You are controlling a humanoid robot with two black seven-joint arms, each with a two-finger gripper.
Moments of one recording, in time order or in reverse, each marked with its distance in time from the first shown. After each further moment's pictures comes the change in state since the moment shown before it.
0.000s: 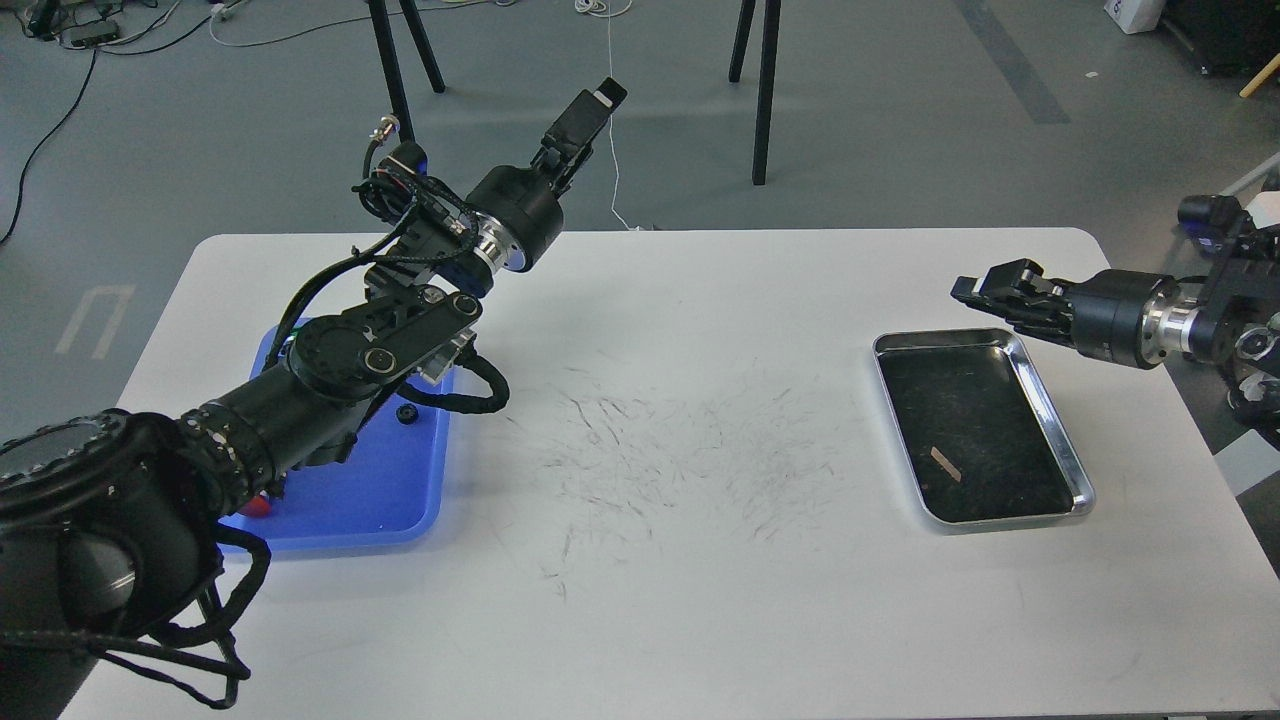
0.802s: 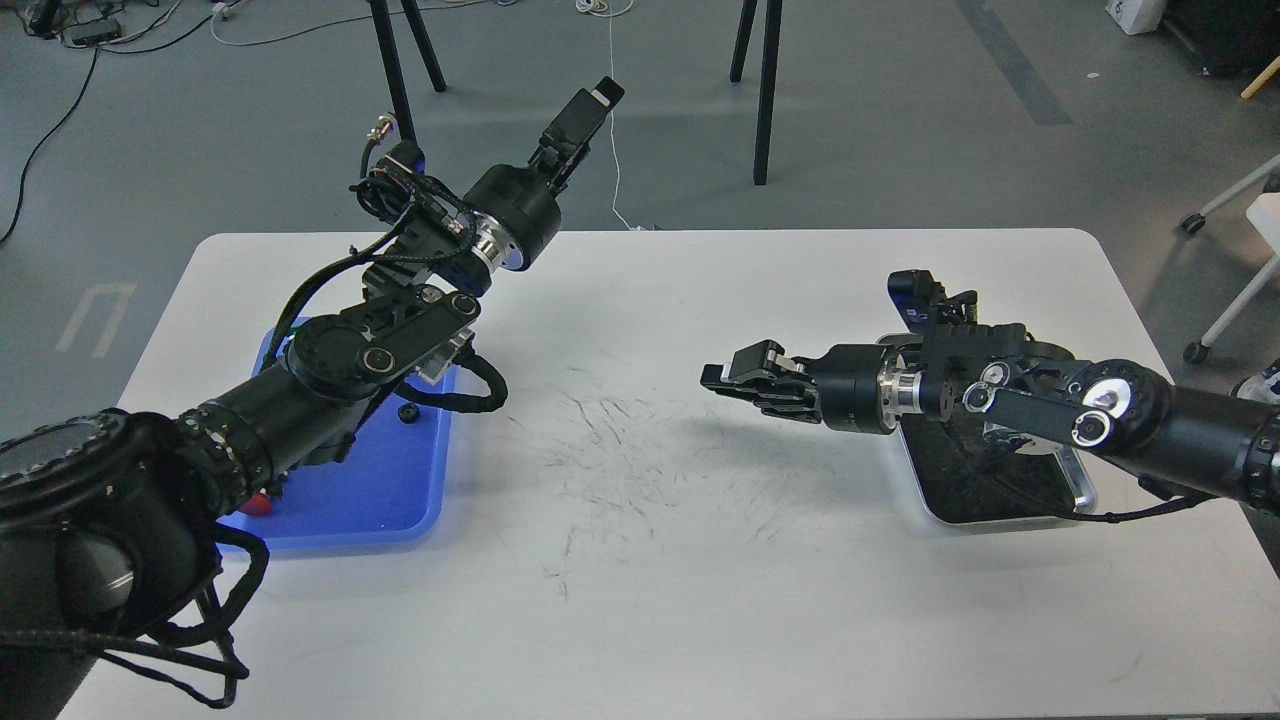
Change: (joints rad) left arm 0.000 0.004 0.001 0.001 0.002 0.006 0.000; right arm -0.035 0.394 -0.031 0.043 0.058 -0.008 0.000
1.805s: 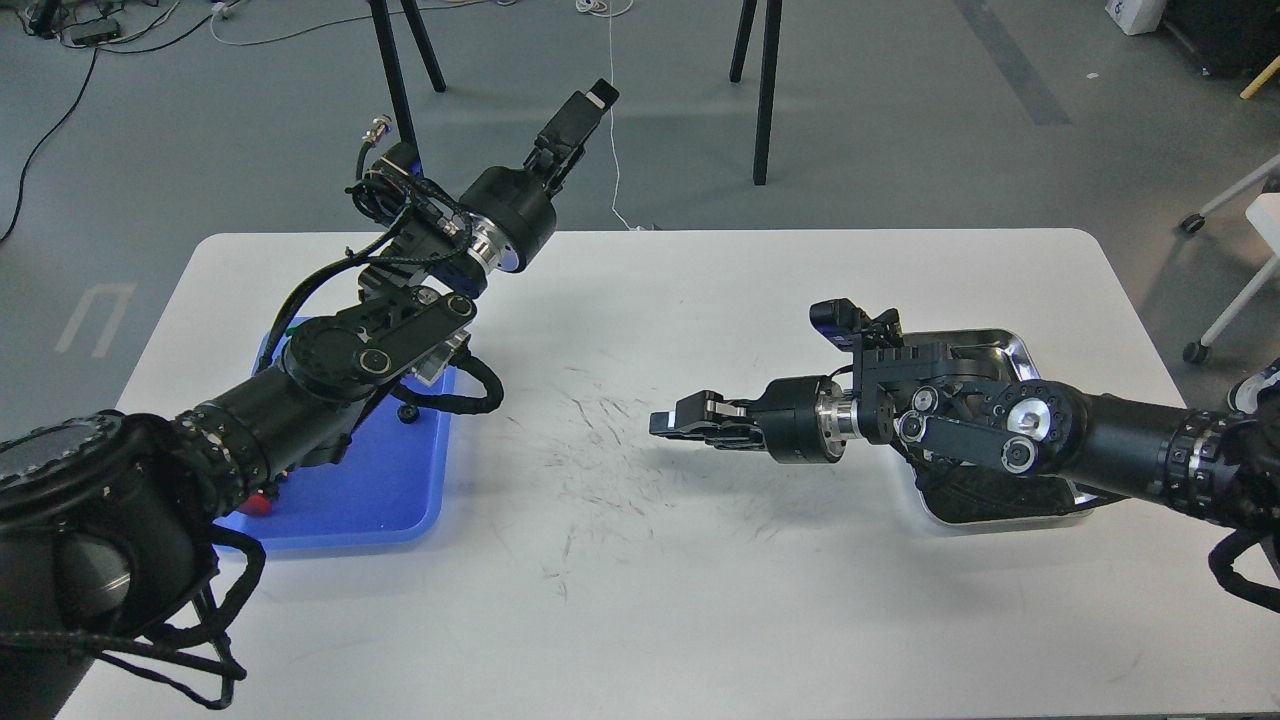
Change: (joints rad) left arm 0.004 0.005 0.001 0.000 -0.001 0.000 0.000; right arm 0.001 0.106 -0.037 -0.047 -0.093 -0.020 0.000
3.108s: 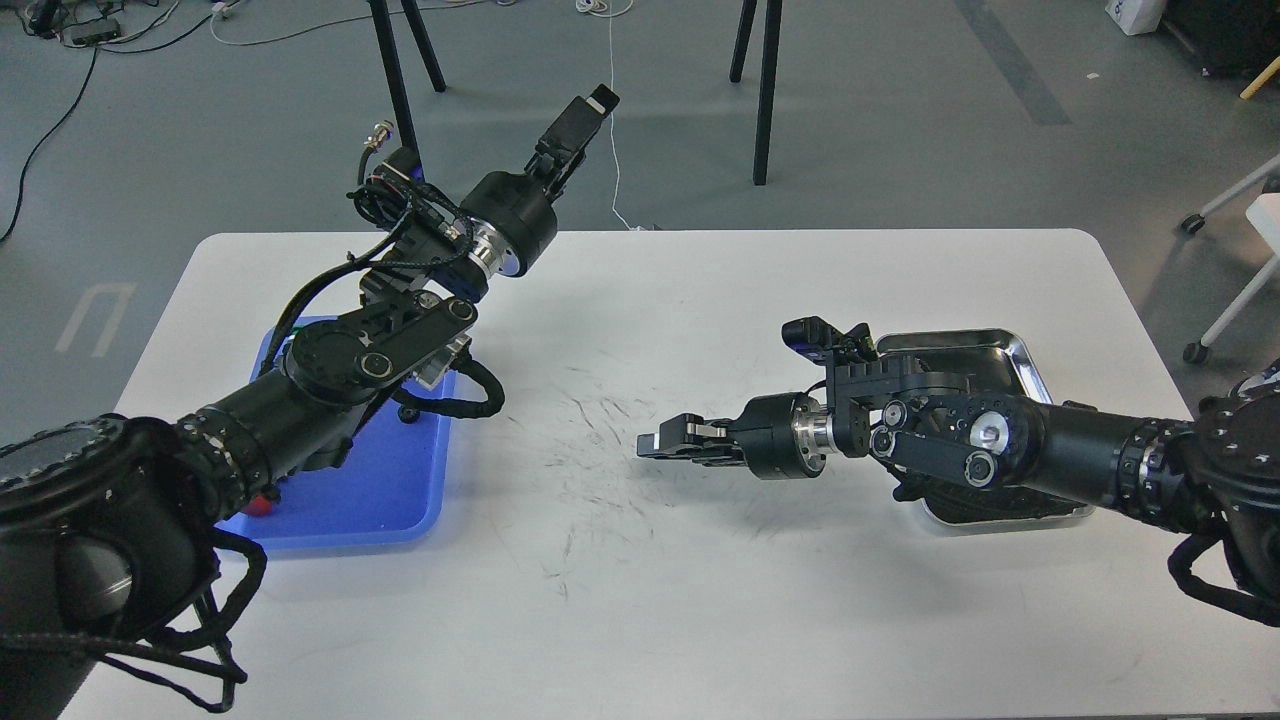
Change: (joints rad) left arm 0.009 -0.003 -0.001 0.000 0.000 0.000 0.000; right arm -0.012 0.086 -0.063 -0.076 -0.005 0.002 0.000
